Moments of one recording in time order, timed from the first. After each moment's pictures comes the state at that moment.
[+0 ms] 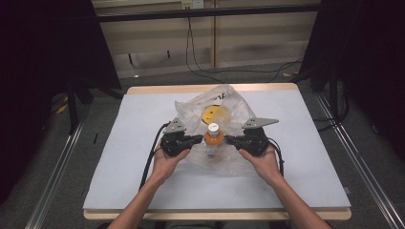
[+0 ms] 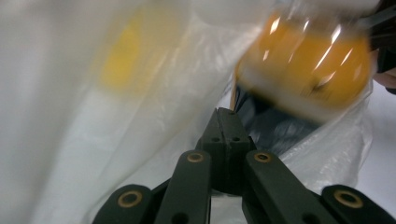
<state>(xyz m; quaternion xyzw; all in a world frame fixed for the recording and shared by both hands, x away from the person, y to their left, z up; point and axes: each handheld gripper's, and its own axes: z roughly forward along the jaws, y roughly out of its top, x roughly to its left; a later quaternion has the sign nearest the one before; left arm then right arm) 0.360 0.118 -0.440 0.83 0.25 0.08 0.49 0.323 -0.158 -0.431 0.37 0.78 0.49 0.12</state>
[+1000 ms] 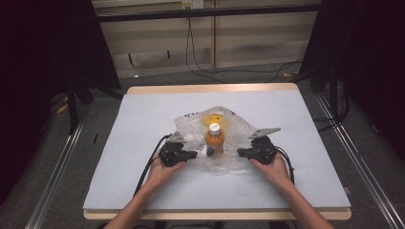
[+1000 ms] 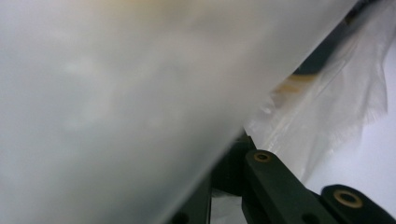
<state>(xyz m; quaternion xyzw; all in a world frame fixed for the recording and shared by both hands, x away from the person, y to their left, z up) 0.358 0.133 -0.487 0.87 0.26 0.03 0.41 0.326 -0.194 -0.487 0.42 0.81 0.39 0.09</state>
